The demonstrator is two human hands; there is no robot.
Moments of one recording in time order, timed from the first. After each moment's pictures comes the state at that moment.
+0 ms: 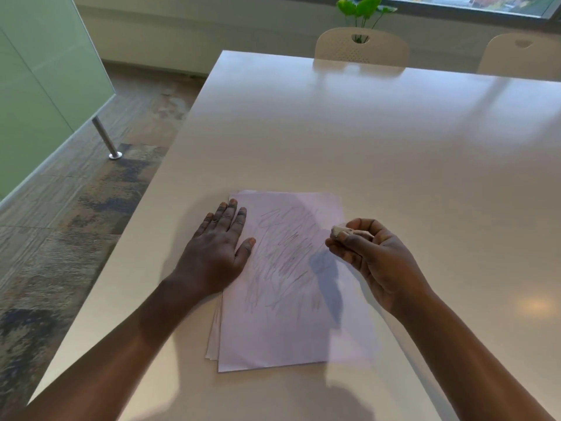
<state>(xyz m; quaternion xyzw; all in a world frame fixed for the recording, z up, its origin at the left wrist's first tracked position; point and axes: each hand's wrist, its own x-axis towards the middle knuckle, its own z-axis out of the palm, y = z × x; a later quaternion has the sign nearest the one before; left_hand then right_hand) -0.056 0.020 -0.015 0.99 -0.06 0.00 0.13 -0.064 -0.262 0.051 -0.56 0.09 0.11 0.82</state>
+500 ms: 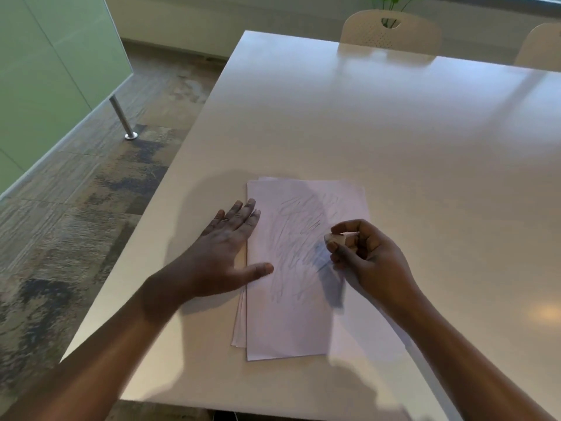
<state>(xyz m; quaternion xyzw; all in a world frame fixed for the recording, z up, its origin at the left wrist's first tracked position) -0.090 0.046 0.003 0.97 -0.13 -0.10 0.18 -0.072 -0.237 0.017 -0.80 -0.06 0.05 0.59</state>
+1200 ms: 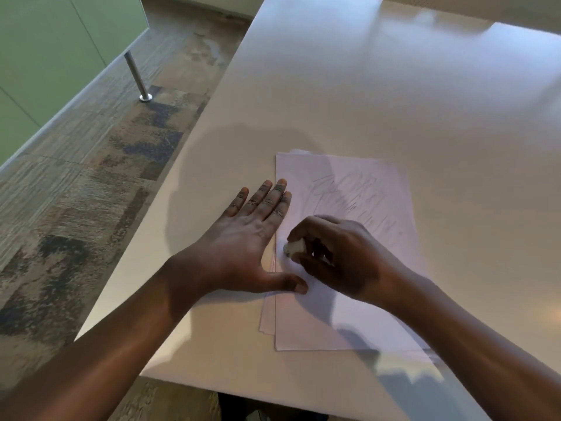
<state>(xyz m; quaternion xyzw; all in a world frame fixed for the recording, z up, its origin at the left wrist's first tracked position) -0.104 0.042 0.009 0.97 -0.16 -0.16 0.06 -0.063 -0.172 0.026 -0.84 -0.45 0.06 0.30</state>
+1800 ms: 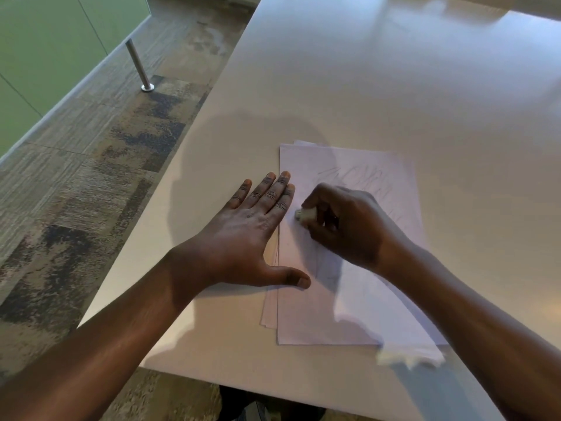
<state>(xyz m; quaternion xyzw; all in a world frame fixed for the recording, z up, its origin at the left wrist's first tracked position) -0.106 0.043 0.008 0.98 -0.16 -0.14 0.06 -0.040 -0.166 0.028 -0.87 -0.41 0.00 0.28</state>
